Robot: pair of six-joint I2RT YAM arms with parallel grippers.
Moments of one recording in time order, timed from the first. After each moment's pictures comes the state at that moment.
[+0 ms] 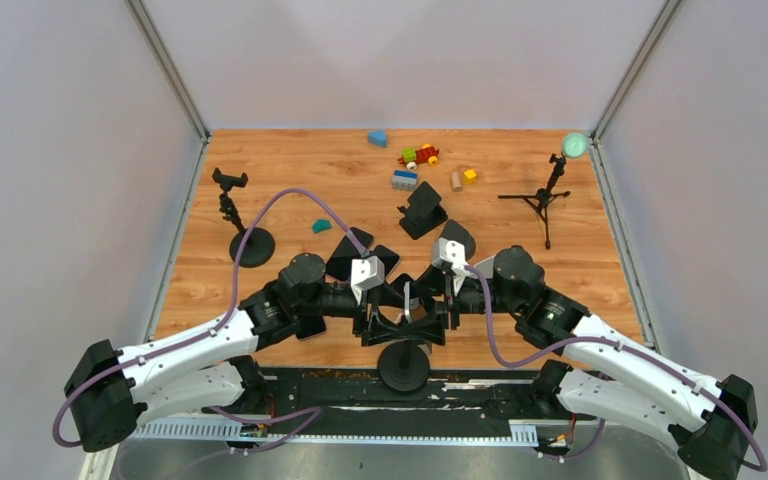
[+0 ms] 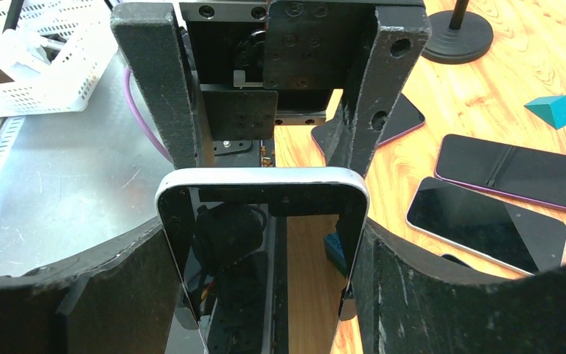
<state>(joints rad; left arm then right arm) -0.94 0.96 0.55 0.24 0.65 -0.15 0.89 0.84 0.64 0.03 -0.65 0.08</state>
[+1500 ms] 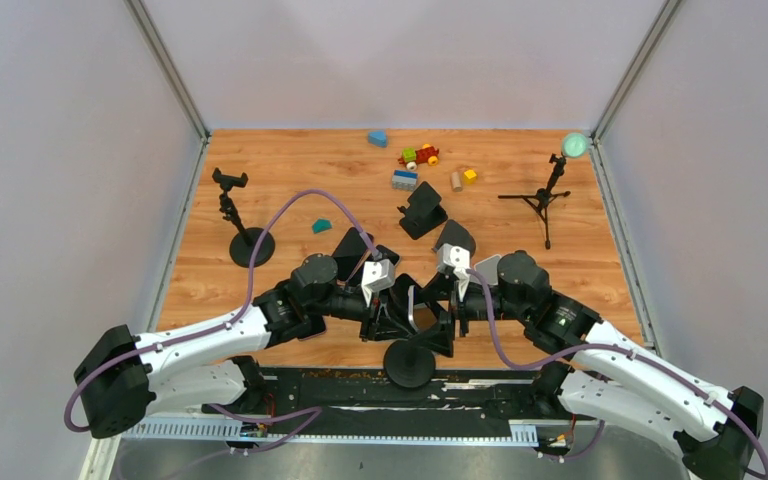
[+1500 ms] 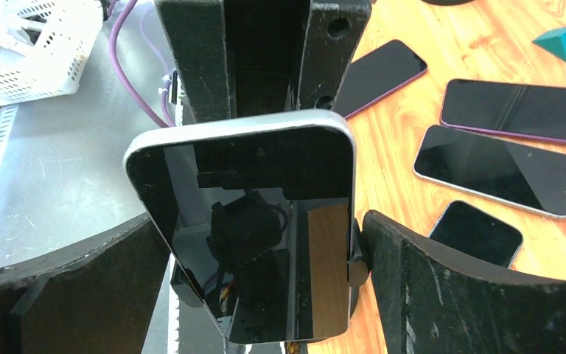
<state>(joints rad) -0.96 1.05 0.55 0.33 0.72 -0.23 0.89 0.76 0.65 -0.14 -0.59 0.08</state>
